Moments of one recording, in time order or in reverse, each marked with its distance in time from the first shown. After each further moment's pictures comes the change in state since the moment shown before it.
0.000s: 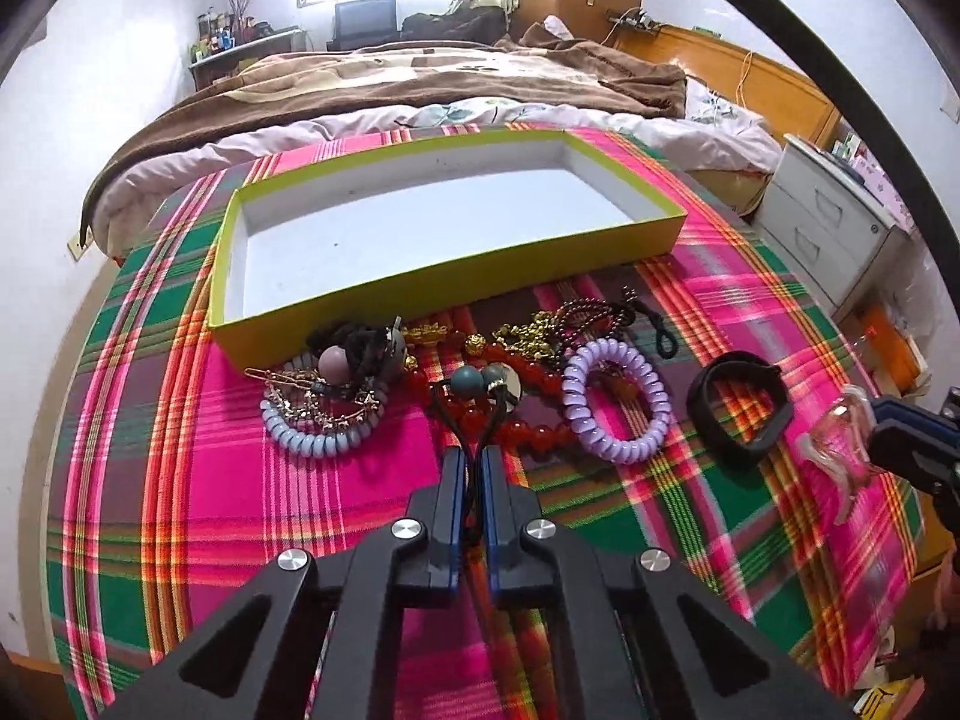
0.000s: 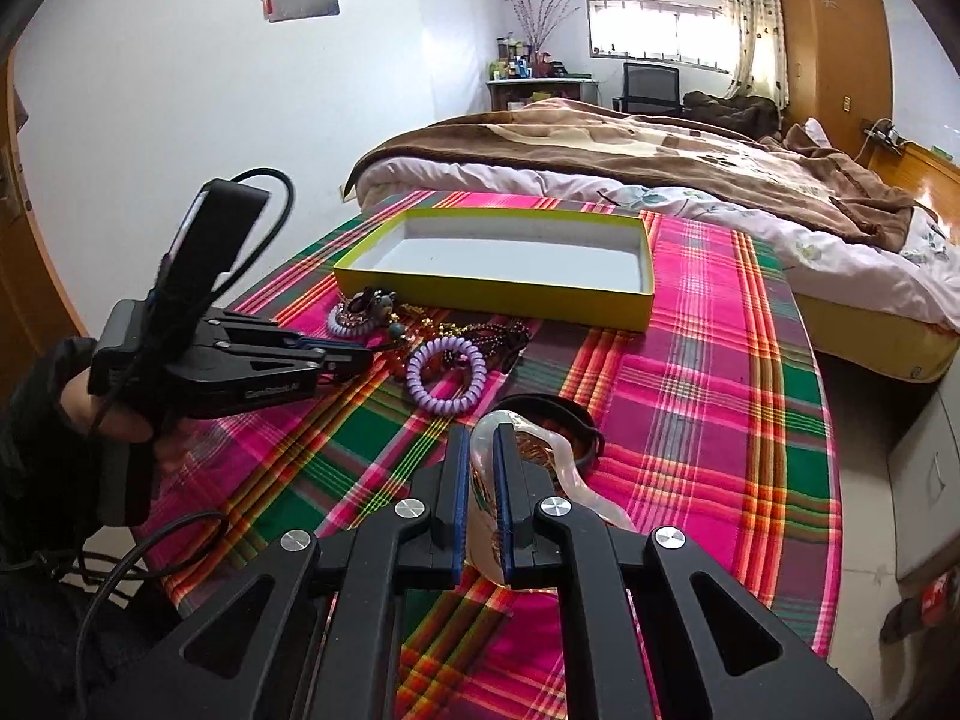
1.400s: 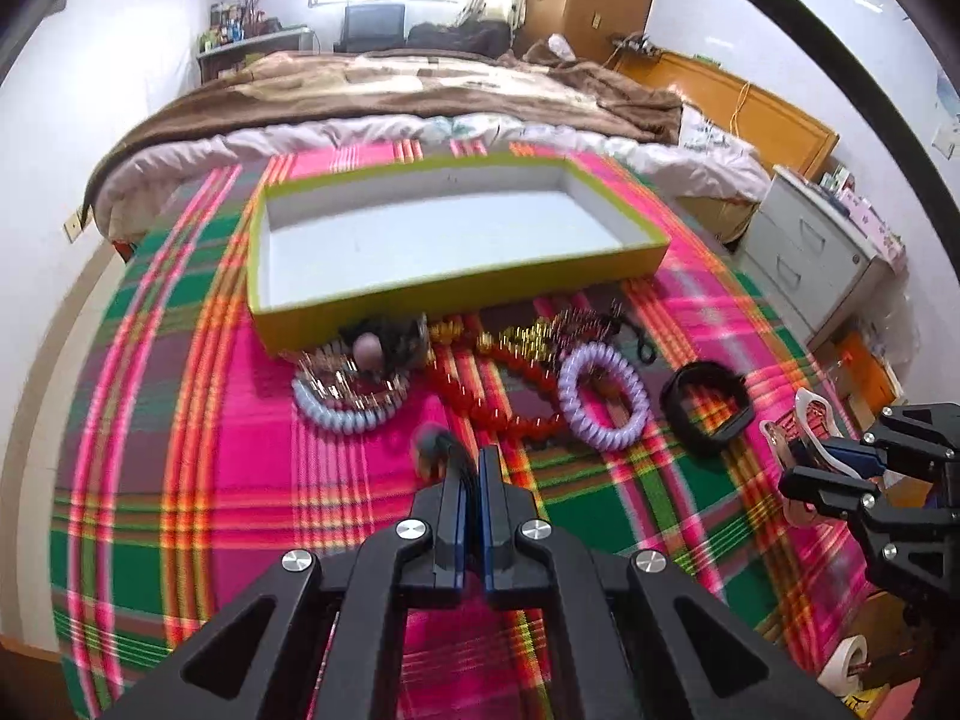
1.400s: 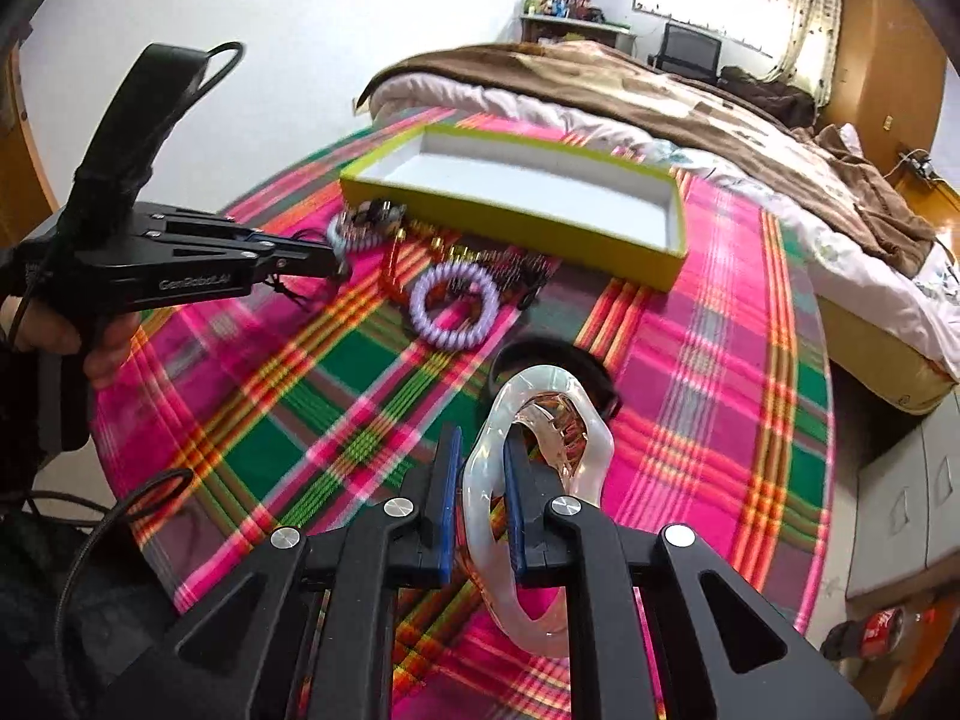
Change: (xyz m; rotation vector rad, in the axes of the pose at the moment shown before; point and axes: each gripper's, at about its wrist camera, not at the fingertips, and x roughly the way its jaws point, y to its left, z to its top) left arm -0.031 0.015 -0.007 -0.052 -0.044 -0.048; right arm 0.017 0.011 0.005 -0.141 0.177 -0.041
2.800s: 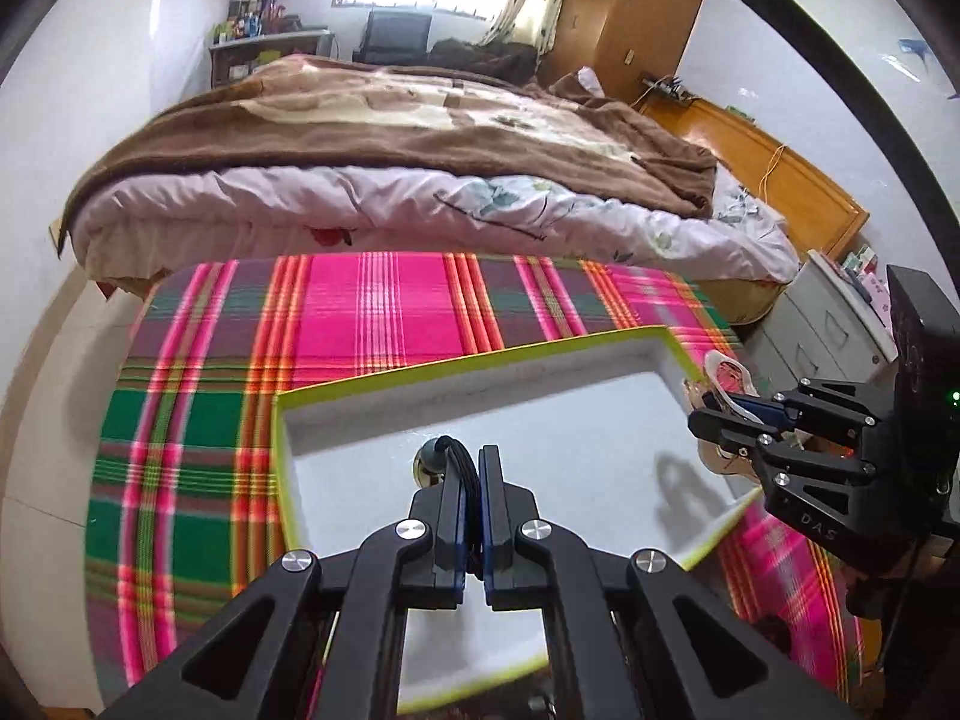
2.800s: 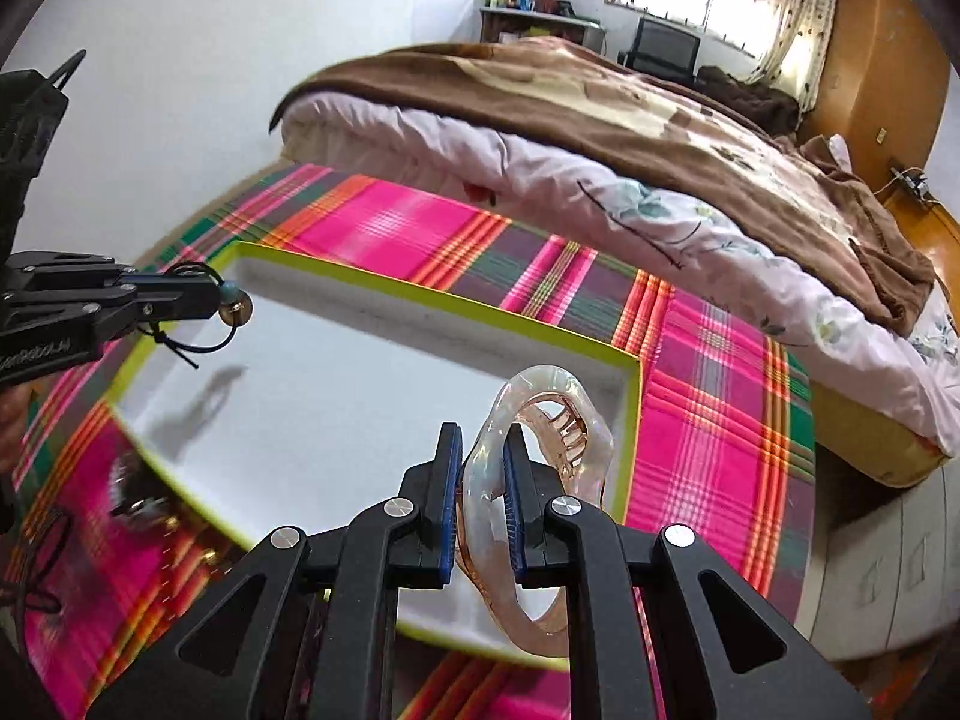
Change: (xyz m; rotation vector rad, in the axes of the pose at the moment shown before) left arm 0.079 0.073 0.149 -0.083 -0.012 -0.047; right arm 0.145 -0.091 0.165 0.010 0.058 -0.089
